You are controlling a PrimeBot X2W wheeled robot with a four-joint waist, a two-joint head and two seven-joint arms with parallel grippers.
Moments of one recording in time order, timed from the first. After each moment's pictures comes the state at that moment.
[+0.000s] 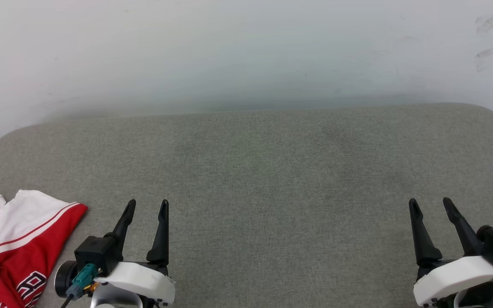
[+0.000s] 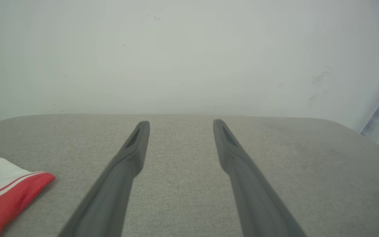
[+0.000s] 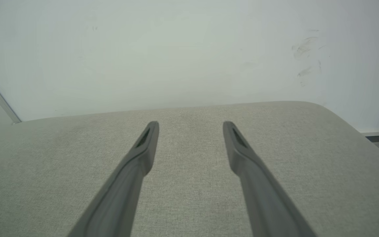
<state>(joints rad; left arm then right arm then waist) -0.05 0.08 -0.05 0.15 -0.22 -0.12 -0.23 0.04 -0.05 -0.07 -0.04 0.17 0.13 0.01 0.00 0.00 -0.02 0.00</state>
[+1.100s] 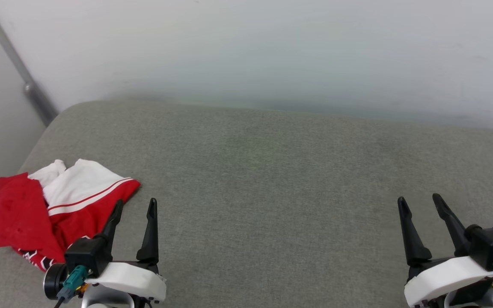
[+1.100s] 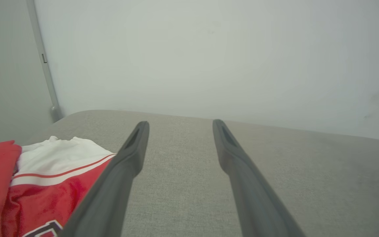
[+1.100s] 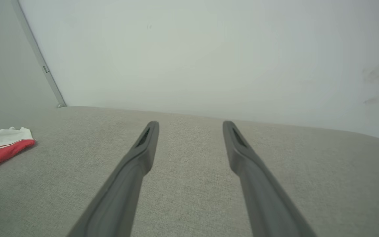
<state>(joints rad) -0.05 0.06 0.00 0.17 -0.18 -0.13 -0.26 0.04 -0.05 -0.03 -0.07 0.12 0.13 0.00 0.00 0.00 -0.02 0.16</state>
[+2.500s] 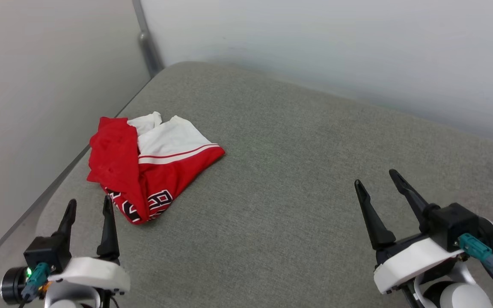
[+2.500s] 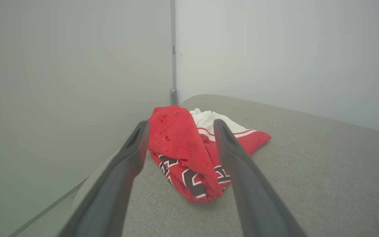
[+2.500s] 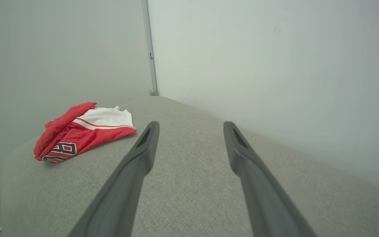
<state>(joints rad) -0.05 0.08 0.16 0.19 -0.12 -0.12 -0.26 -0.05 -0.08 0.14 -0.08 0.10 0.13 0.02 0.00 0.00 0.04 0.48</state>
